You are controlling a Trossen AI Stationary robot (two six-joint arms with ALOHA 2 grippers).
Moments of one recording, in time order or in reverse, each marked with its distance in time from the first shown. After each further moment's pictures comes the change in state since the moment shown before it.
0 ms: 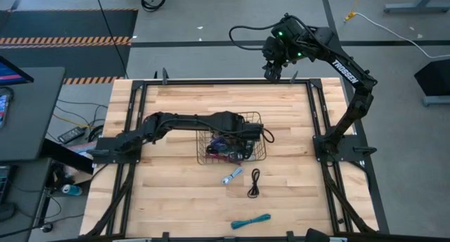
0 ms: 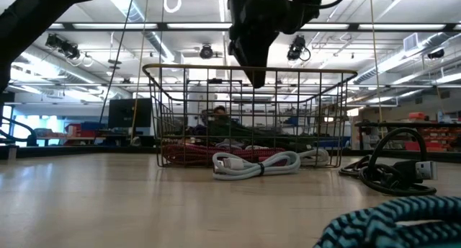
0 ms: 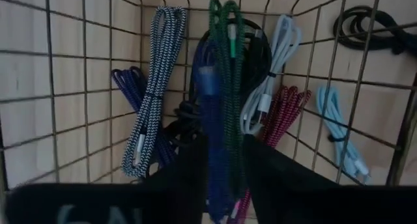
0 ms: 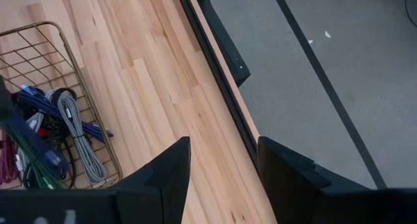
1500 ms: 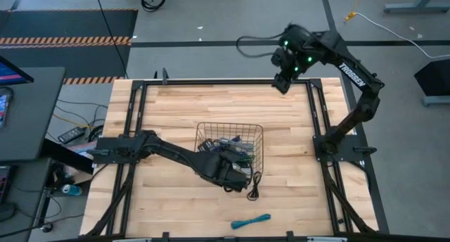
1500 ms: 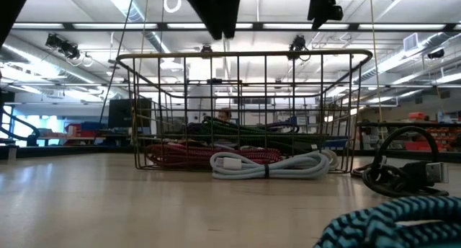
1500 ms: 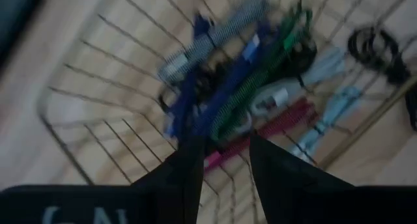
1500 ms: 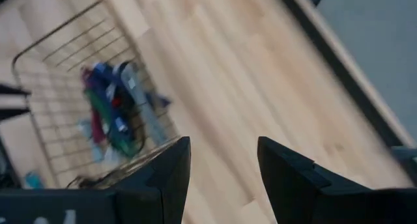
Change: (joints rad) left arm -0.325 -0.059 0.001 -0.222 -0.369 -0.808; right arm -0.002 -0.077 -0.074 -0.209 -0.216 0.274
